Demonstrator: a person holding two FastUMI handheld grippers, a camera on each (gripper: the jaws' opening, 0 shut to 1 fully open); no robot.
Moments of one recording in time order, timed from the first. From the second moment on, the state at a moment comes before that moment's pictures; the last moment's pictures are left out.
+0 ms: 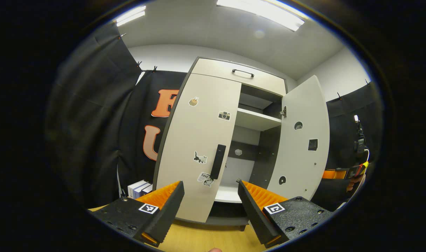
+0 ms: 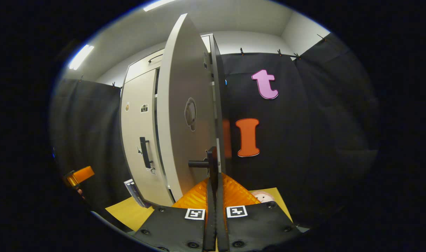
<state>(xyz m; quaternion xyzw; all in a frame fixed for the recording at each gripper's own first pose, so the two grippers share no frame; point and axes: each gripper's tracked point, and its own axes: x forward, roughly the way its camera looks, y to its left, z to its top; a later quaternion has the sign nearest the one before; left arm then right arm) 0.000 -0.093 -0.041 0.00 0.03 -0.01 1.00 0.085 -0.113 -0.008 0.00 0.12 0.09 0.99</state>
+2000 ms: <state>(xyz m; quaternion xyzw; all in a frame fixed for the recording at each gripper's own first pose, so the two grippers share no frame) 0.266 -0.117 -0.107 0.09 0.06 -0.02 0.99 -0.028 -0.157 0.004 0.03 0.08 -0.02 1.00</state>
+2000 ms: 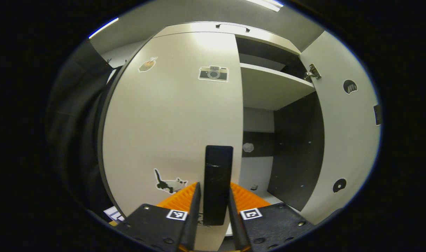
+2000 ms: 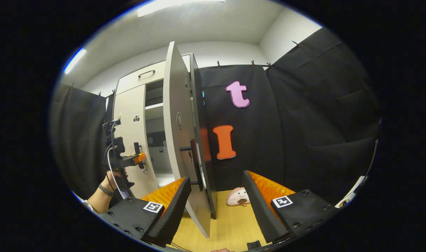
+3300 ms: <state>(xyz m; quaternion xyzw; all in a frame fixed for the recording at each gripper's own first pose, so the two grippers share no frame) 0.090 0.028 -0.033 0.12 0.07 -0.04 0.99 -0.027 -0.079 -0.017 0.03 0.09 0.01 1.00</state>
